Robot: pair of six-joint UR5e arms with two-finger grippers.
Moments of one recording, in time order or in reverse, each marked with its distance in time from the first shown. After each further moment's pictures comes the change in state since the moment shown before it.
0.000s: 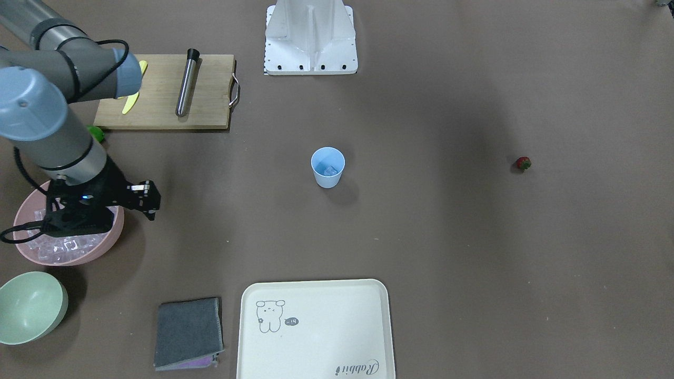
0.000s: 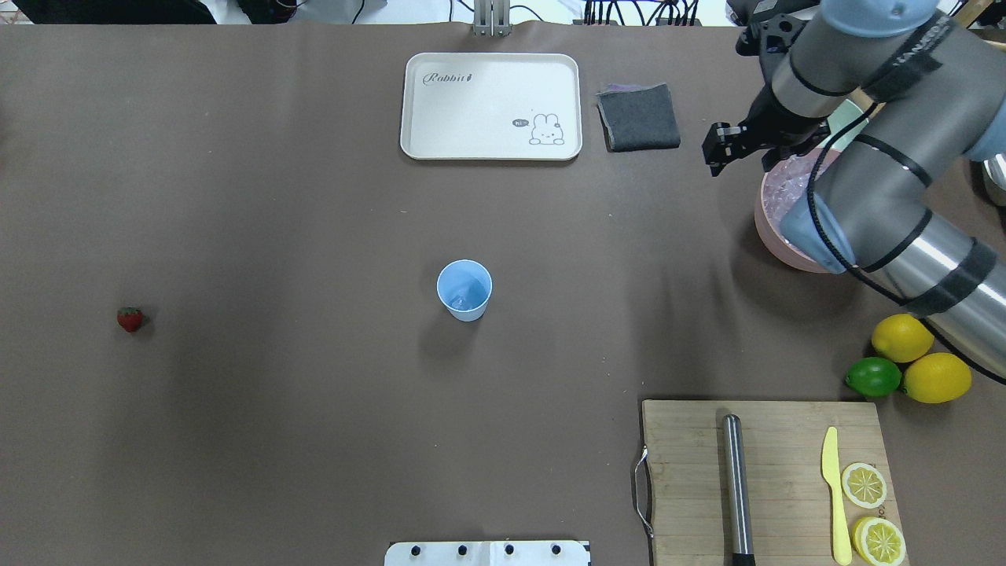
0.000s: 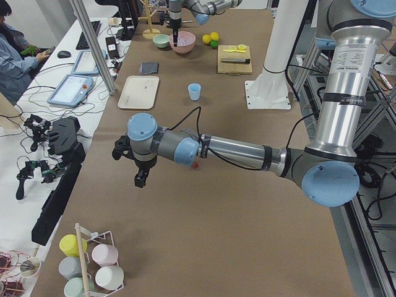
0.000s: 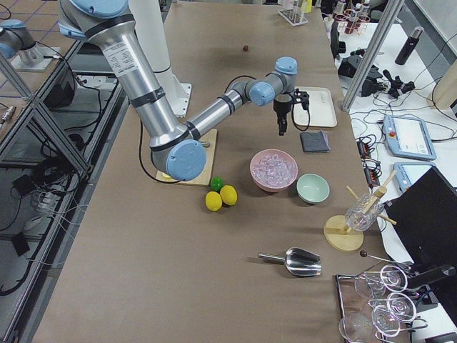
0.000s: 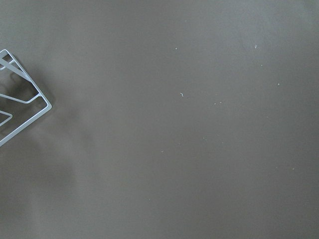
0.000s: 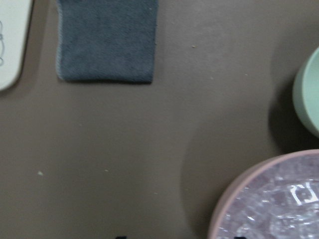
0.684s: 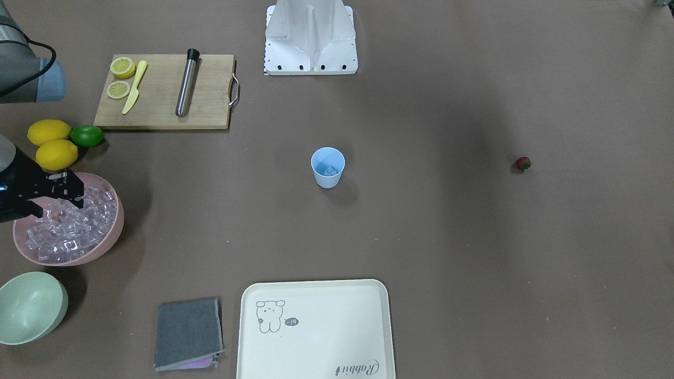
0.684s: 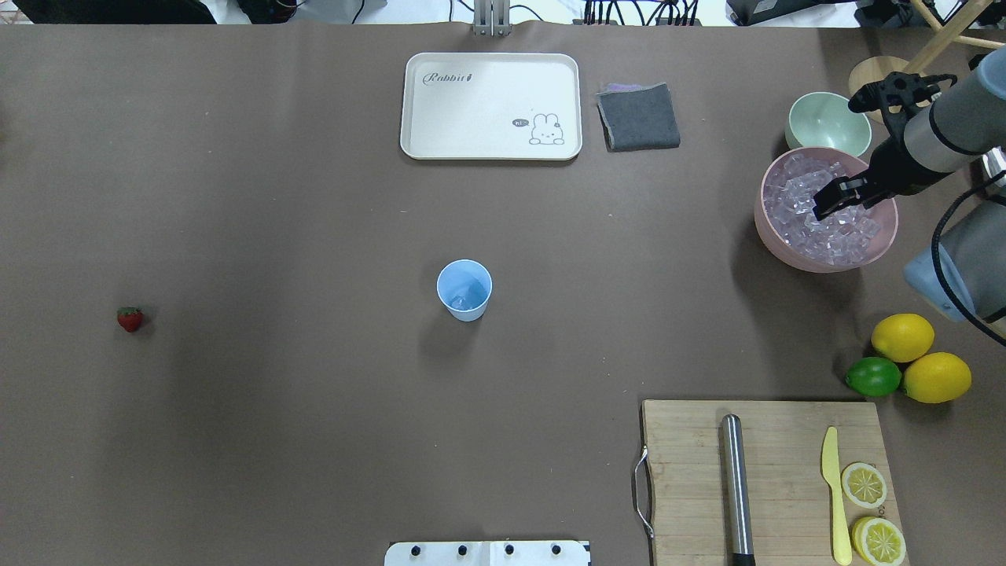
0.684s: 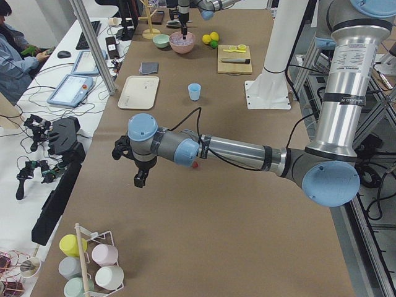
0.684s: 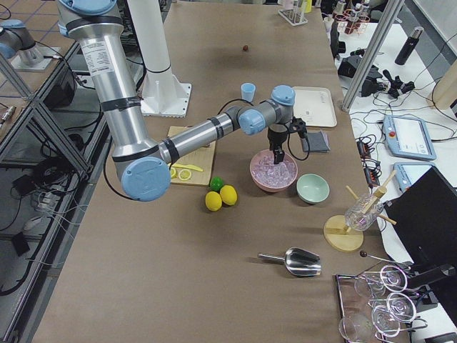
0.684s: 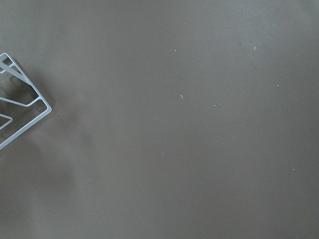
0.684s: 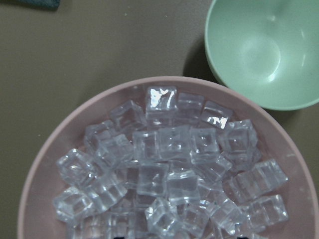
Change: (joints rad) left arm 0.000 0.002 0.003 -0.016 0.000 0.000; right arm 0.060 -0.270 -0.042 0.322 0.047 -0.177
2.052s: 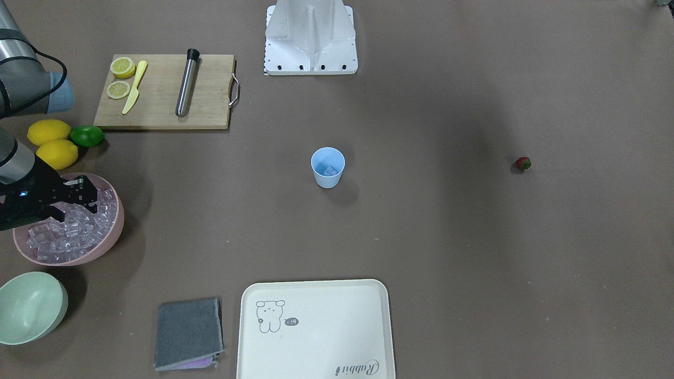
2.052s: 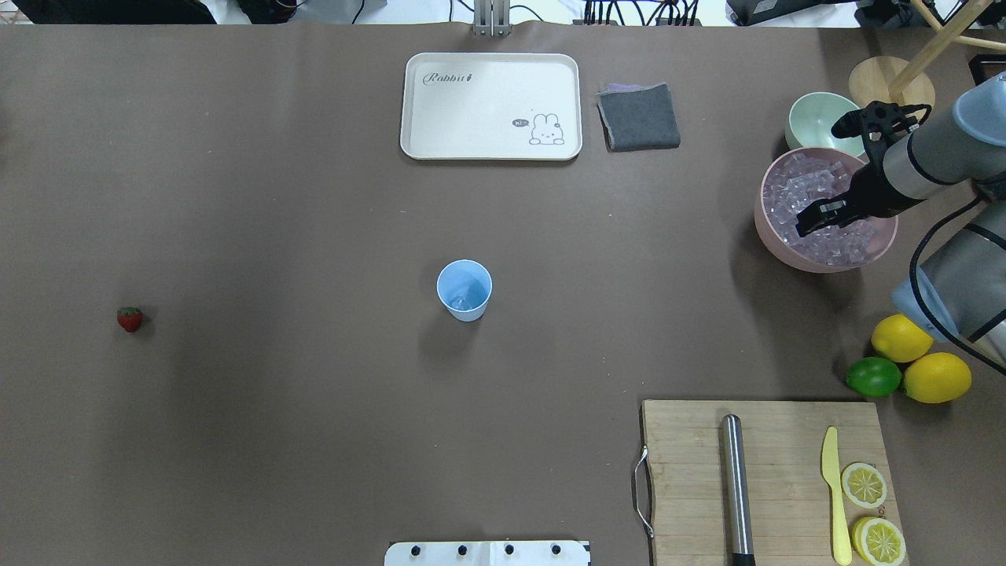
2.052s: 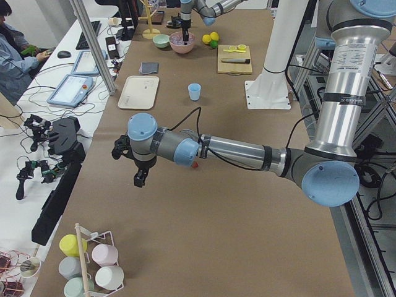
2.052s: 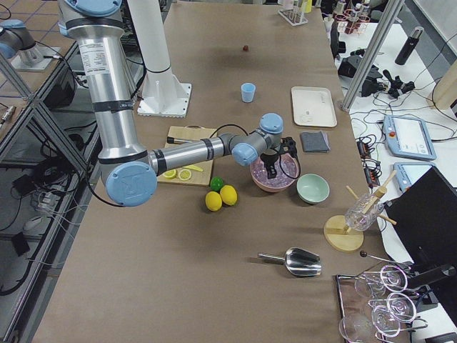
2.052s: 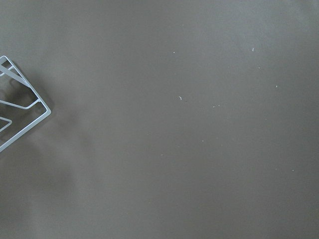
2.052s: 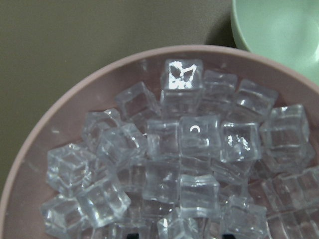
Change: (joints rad) left arm 0.000 -0.002 0.000 0.000 0.000 0.002; right arm -0.053 0.000 -0.054 0.109 -0.007 0.079
